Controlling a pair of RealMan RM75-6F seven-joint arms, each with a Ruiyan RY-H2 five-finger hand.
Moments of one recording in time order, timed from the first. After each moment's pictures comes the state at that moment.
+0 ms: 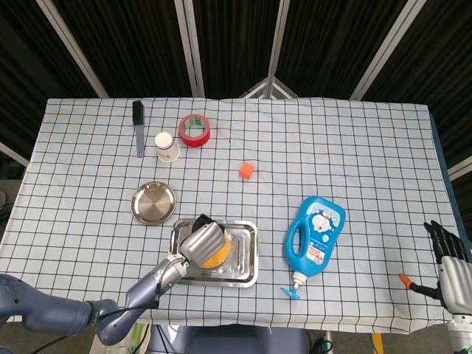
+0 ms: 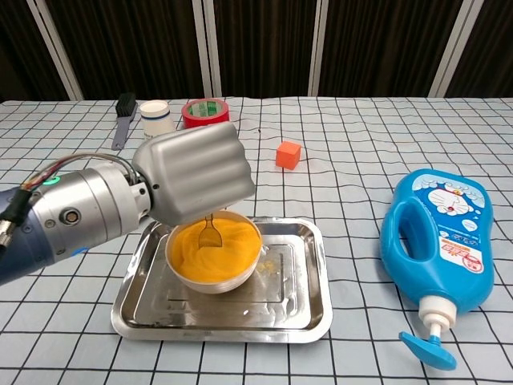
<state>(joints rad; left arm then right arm) -0.93 -1.65 0.02 -1.69 1.20 1.12 1.62 -0.01 -1.06 0.06 -1.74 -1.42 1.46 0.16</state>
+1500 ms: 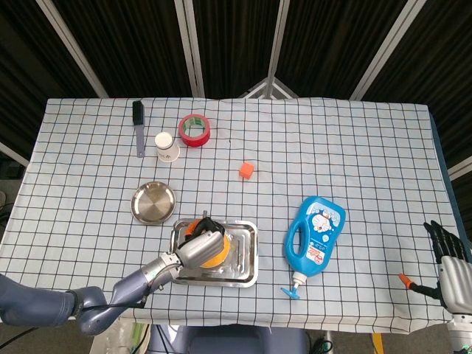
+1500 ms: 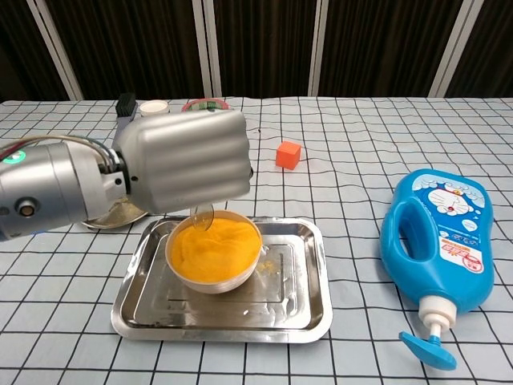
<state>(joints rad) -0.99 -1.51 0.09 -1.70 1.45 1.06 1.75 0.00 -1.06 0.06 -1.74 -1.42 1.46 0.16</state>
